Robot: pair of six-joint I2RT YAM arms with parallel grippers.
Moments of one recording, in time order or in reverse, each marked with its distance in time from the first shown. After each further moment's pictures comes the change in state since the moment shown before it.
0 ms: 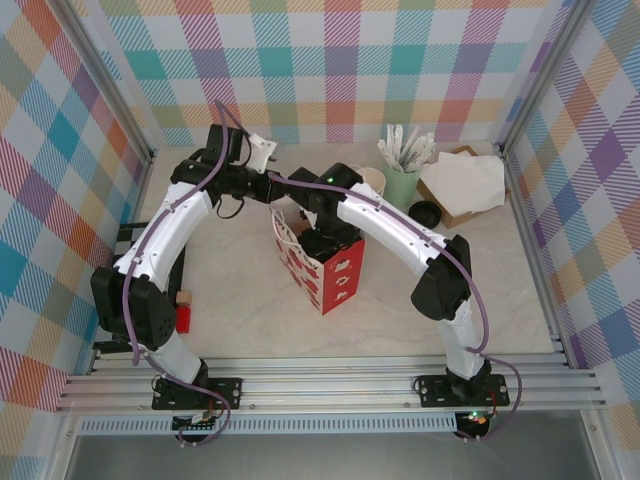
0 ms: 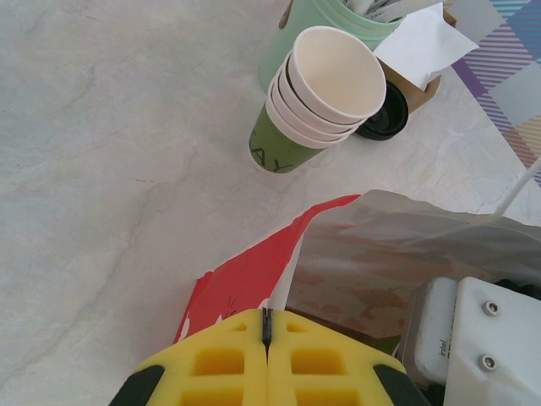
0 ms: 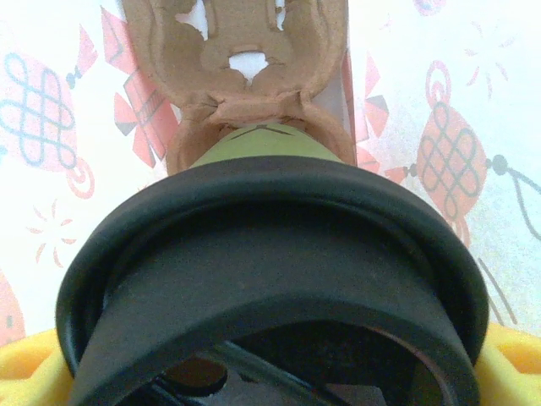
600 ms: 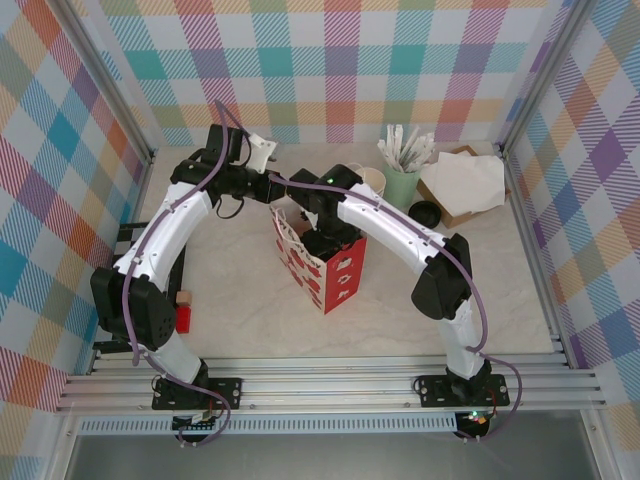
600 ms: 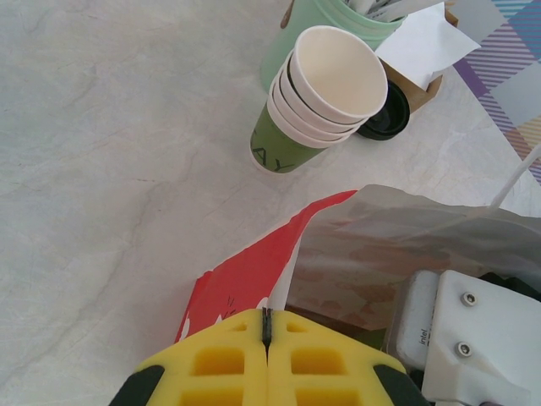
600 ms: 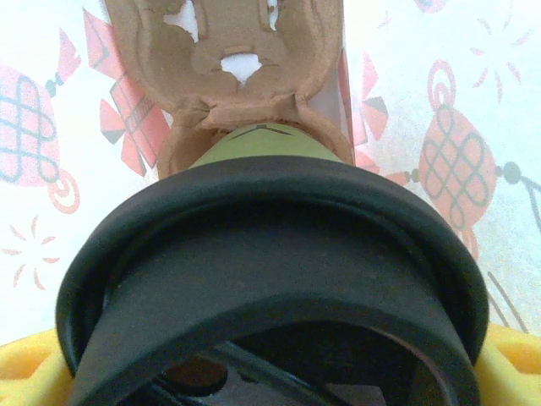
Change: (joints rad) left arm 0.000 0.000 0.000 -0.002 -0.003 0.000; right arm -0.007 0.000 -0.032 0.029 0.008 -0.020
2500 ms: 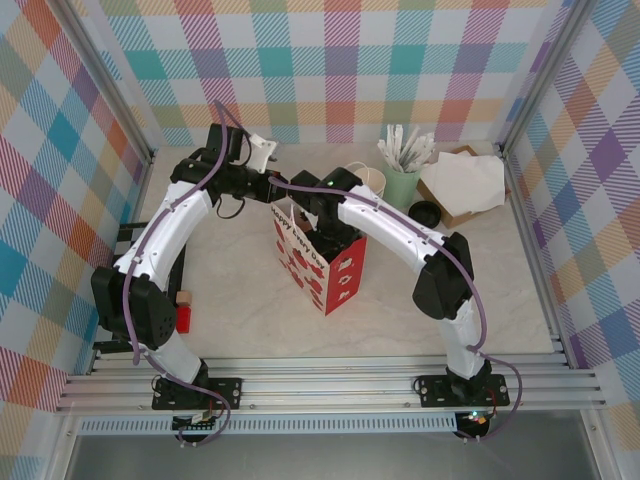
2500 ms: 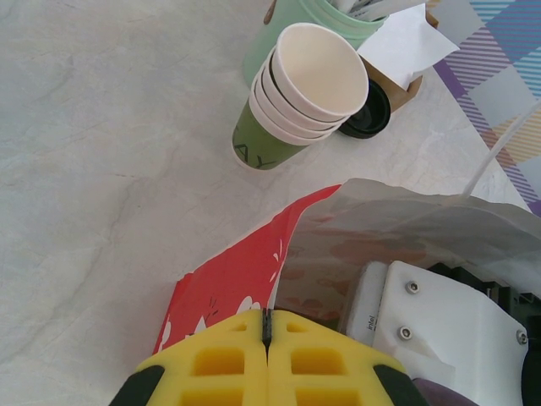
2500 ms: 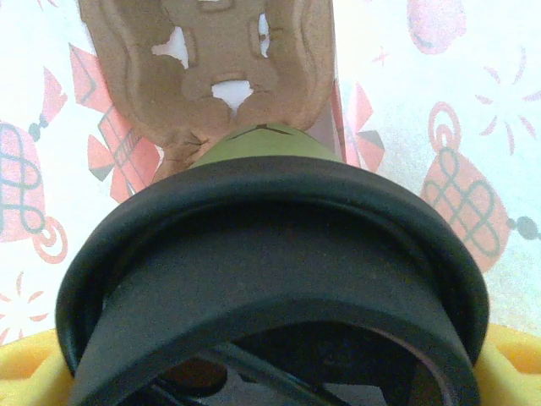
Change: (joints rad) left arm 0.001 0.006 0.011 -0.016 0.042 -0.024; right arm -0.008 -0.010 -0.066 0.076 0.006 -0.022
